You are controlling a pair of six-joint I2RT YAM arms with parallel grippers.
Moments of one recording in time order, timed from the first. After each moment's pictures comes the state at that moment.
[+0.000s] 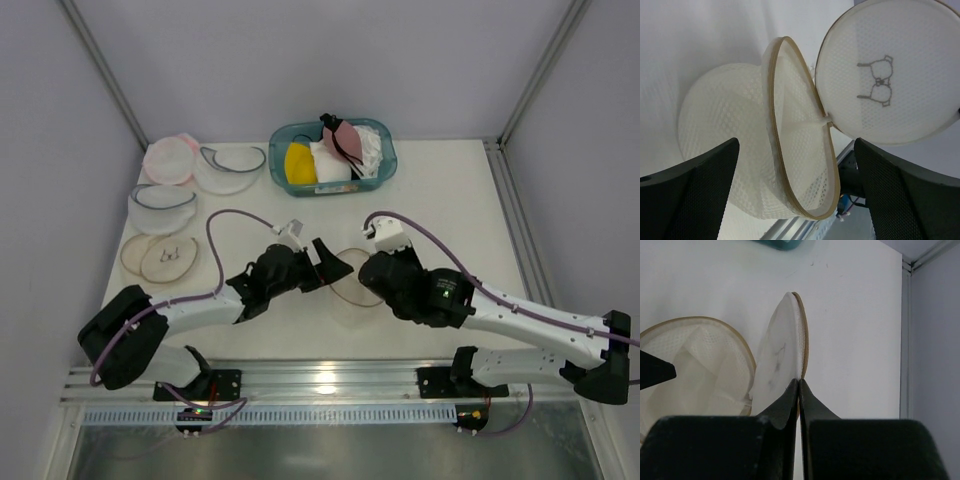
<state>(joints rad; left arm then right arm) -0.84 1.38 0.56 0.43 0.07 -1.05 1.16 1.05 1.01 -0.80 1.02 0.35</state>
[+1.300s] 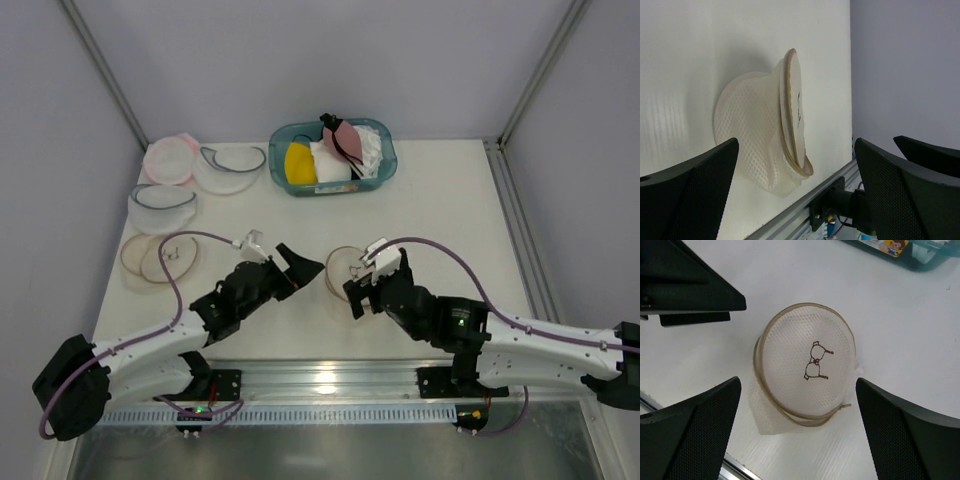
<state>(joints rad) -0.84 0.98 0.40 0.24 -0.18 -1.17 1.25 0.91 0.73 -0.32 0.63 0.21</state>
